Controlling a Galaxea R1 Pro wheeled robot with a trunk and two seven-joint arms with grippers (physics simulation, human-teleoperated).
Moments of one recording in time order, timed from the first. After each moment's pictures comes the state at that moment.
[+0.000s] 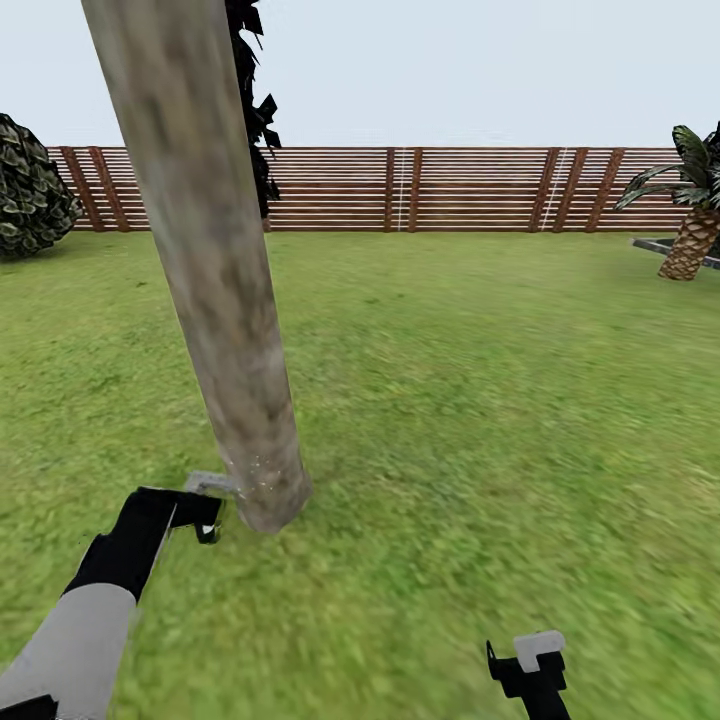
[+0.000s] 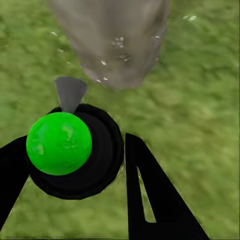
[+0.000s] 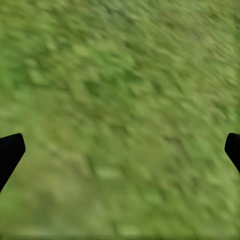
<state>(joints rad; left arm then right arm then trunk) -0.73 0.10 0.26 -0.83 -0.51 0.64 -0.46 -0.41 -0.05 -0.26 -0.20 0.48 -0.48 -0.16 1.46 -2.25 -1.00</state>
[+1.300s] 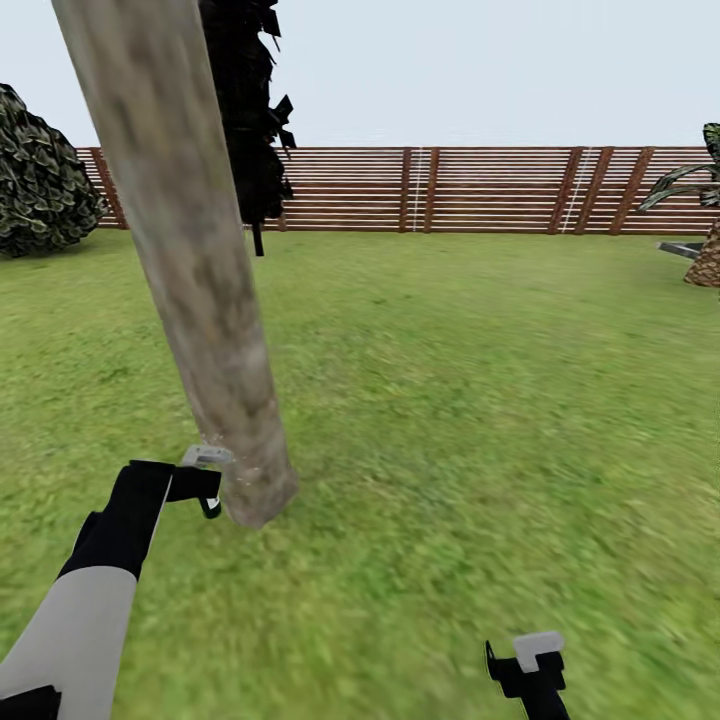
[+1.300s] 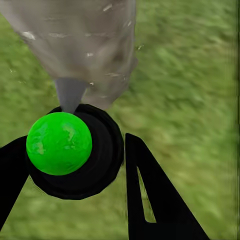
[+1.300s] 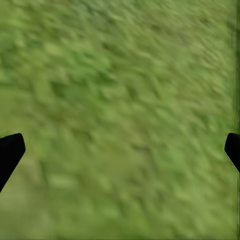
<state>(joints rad) -0.76 0.09 0.26 -0.96 -0.48 0.76 -0.52 -0.41 -0.04 -0.26 -0.20 0.48 -0.48 -0.16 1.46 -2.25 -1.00</state>
